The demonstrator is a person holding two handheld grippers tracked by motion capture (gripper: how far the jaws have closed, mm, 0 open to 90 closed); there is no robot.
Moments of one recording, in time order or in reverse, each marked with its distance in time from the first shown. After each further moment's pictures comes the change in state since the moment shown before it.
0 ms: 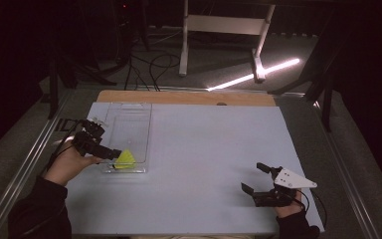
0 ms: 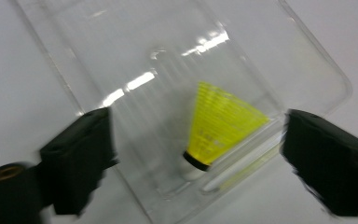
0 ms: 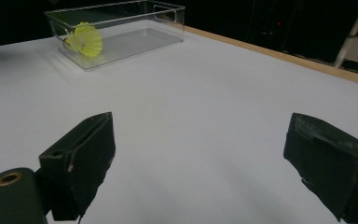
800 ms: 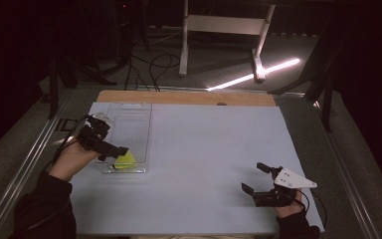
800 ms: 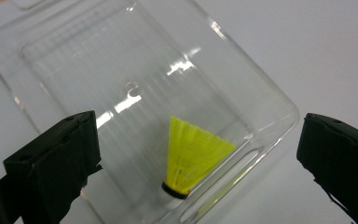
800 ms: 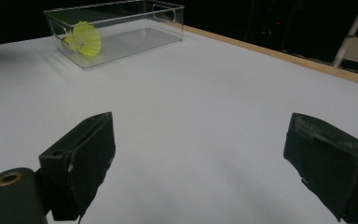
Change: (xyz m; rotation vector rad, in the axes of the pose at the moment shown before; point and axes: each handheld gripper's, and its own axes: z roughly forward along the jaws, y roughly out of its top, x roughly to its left) left arm -0.013 0.019 -0.007 -0.083 -0.047 0.082; right arm 0.000 0.000 0.000 0.002 -0.001 -0.002
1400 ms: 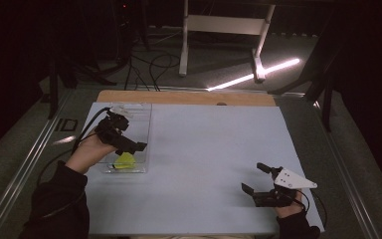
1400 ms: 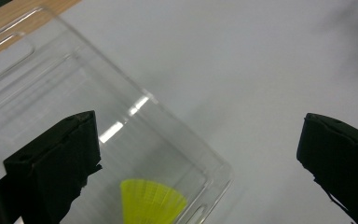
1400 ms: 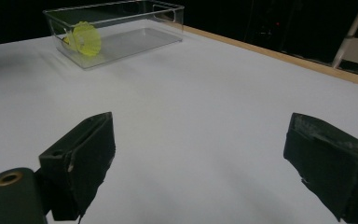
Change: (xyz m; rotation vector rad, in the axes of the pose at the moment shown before) left arm -0.033 0.039 0.004 -0.062 -0.087 0.120; right arm 0.001 0.001 0.000 0.000 -0.001 -0.005
